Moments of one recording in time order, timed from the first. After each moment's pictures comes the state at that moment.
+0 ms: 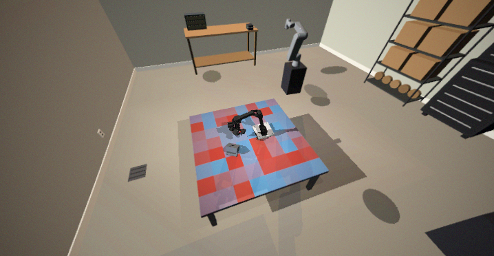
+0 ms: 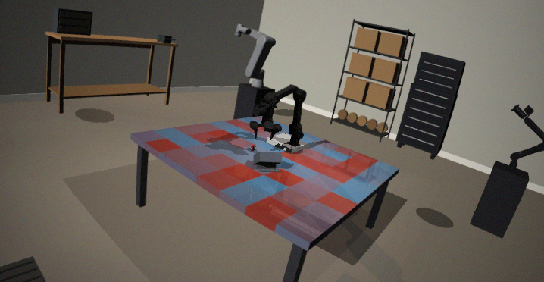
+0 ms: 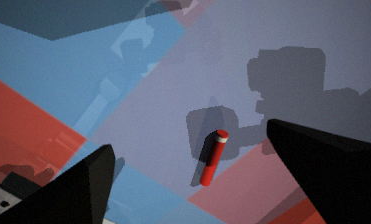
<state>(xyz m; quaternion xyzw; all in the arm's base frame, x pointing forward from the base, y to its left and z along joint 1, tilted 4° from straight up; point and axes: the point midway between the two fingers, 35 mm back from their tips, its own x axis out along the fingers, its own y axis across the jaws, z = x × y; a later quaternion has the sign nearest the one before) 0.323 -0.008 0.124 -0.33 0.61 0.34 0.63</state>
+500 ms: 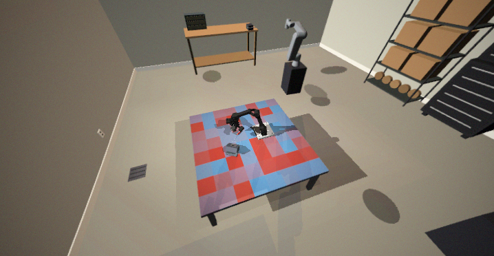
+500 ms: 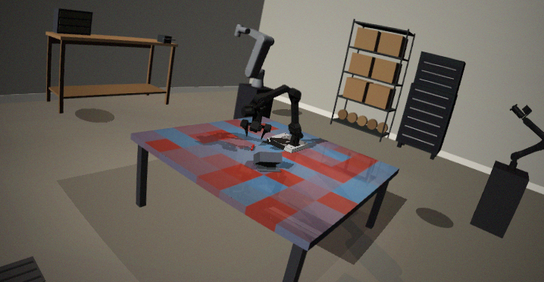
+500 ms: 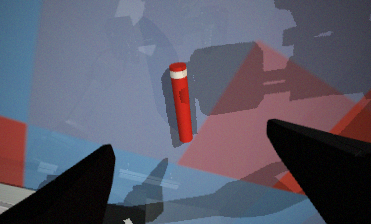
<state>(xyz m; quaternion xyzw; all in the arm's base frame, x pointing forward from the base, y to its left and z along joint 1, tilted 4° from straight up) 0.313 -0.094 0.095 -0.24 0.70 0.22 0.64</state>
